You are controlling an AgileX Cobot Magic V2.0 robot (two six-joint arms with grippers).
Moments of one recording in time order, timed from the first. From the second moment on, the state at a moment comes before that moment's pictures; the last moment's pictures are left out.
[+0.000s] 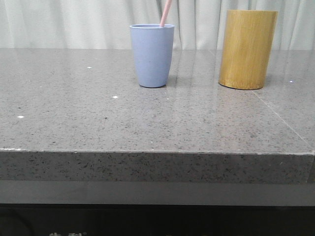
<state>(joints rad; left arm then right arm) -0.03 0.00 0.00 -0.04 0.03 -0.04 0.23 0.55 -0.85 0.16 0.87 -0.14</state>
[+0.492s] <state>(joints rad) -0.03 0.00 0.00 -0.04 0.03 -0.04 0.23 0.55 -0.85 0.16 0.87 -0.14</state>
